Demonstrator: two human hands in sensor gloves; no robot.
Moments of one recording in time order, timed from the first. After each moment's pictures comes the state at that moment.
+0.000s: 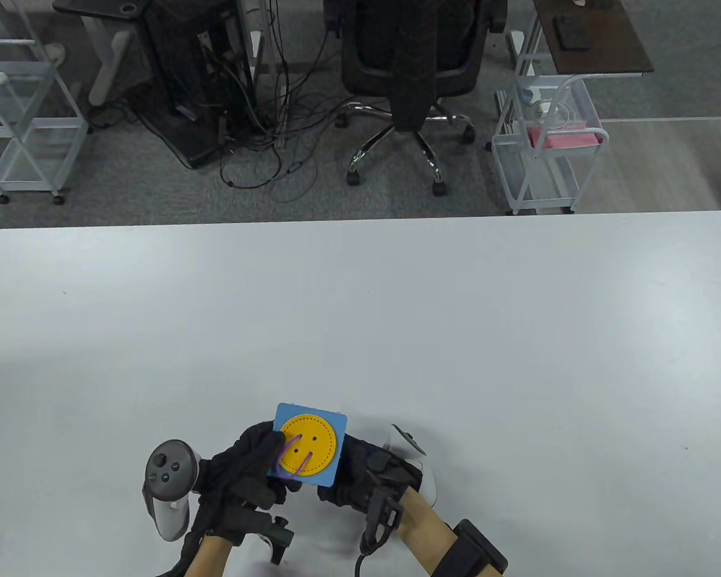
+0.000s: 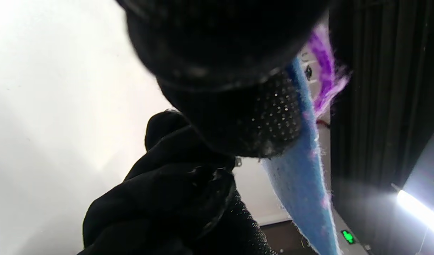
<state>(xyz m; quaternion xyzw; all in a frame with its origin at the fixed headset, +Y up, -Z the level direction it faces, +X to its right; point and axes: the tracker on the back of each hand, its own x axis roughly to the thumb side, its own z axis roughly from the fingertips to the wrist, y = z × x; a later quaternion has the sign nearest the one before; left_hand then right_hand) -0.223 -0.733 -0.178 -0.03 -0.06 0.64 0.77 0.006 -0.824 -0.198 -0.08 0.49 0.33 0.80</state>
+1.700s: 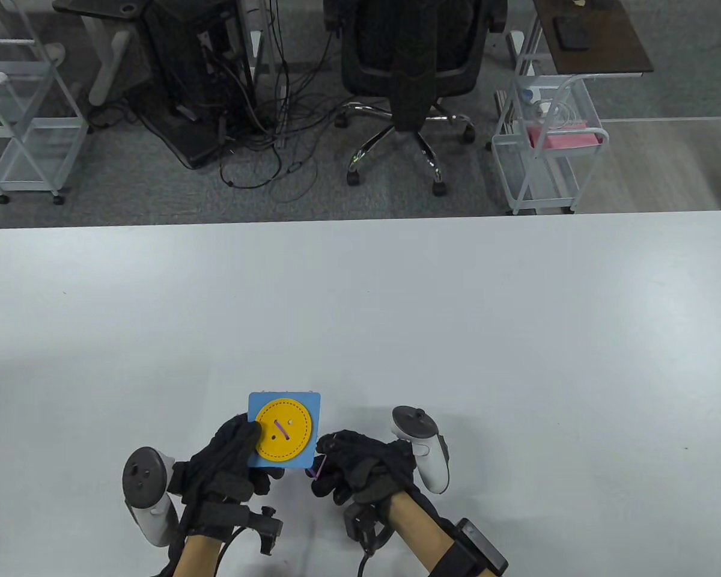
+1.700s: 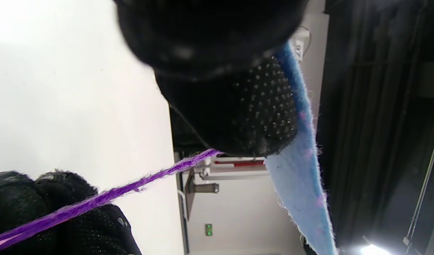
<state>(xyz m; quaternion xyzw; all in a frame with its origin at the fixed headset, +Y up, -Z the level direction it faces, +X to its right) -0.242 -0.731 -0.176 0.01 -0.02 0.72 0.70 0.022 -0.801 -0.213 -0.07 0.40 0.63 0.66</state>
